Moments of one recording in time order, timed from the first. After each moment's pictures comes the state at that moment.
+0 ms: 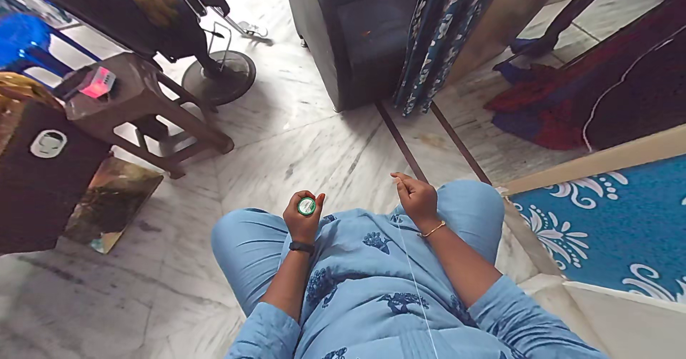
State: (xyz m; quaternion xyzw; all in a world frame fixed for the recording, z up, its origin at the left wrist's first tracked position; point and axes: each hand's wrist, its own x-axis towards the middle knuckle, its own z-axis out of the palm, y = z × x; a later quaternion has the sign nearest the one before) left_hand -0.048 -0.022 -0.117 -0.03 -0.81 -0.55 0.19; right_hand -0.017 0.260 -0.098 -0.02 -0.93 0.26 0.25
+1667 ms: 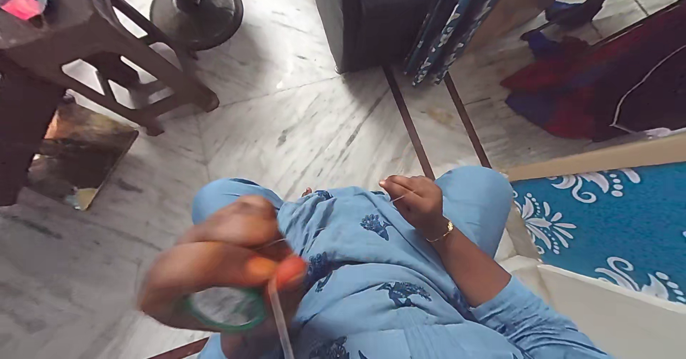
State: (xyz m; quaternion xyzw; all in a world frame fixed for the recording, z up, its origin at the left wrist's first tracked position) left_hand 0.002 -0.033 0.052 -0.26 -0.61 -0.67 0.33; right_hand 0.002 0.244 -0.089 0.24 -0.87 0.27 0.32
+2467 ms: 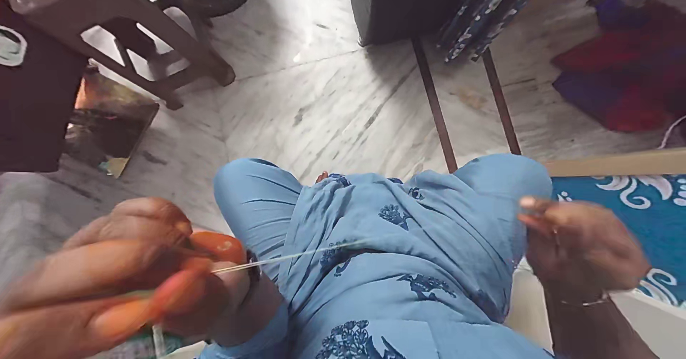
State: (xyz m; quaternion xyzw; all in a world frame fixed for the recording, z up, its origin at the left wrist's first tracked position) left_hand -0.008 -0.111 0.045 -0.22 -0.70 -0.55 0.41; right_hand 0.062 0.307 0.010 0.21 -0.90 0.22 0.30
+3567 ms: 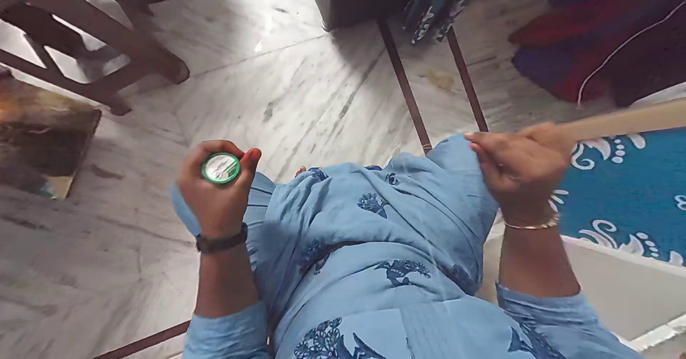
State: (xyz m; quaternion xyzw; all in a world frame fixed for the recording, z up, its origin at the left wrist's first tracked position) left_hand -0.059 -0.102 -0.047 -0.07 -0.83 -0.54 0.12; right_hand 0.020 0.331 -0.008 0.11 -0.95 0.09 0.26
